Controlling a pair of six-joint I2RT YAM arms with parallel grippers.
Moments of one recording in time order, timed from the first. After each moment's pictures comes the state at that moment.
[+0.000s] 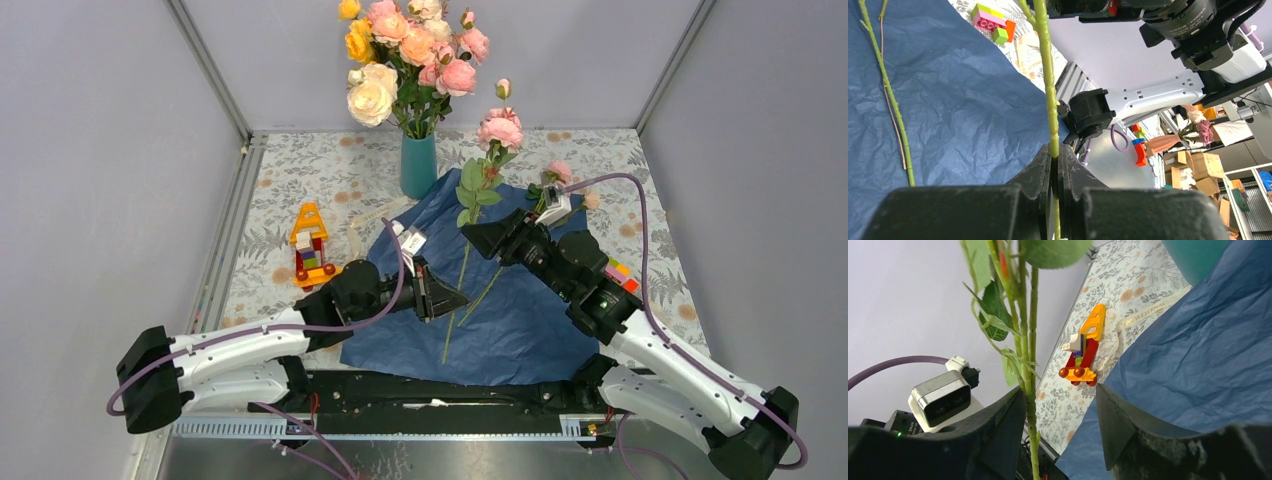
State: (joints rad) left arm -1.06 1.02 0.59 0.35 0.23 -0.75; right arm 0.74 0.82 0.68 0.11 0.03 0.87
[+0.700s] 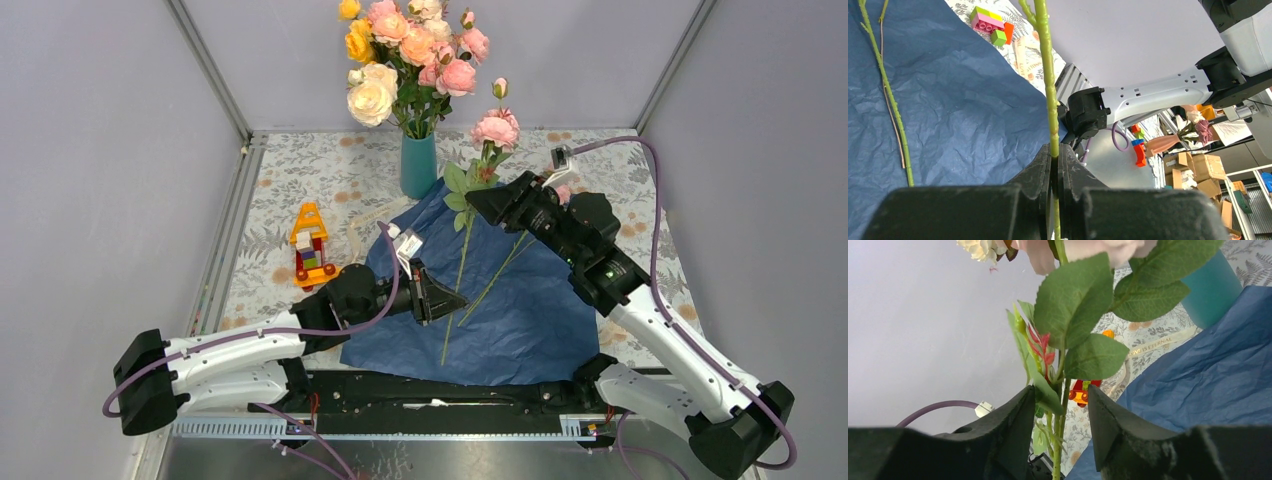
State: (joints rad) left arm -1.08 0.97 0.57 0.35 0.20 -0.75; right arm 0.60 0.95 0.91 0.03 -0.13 0.83
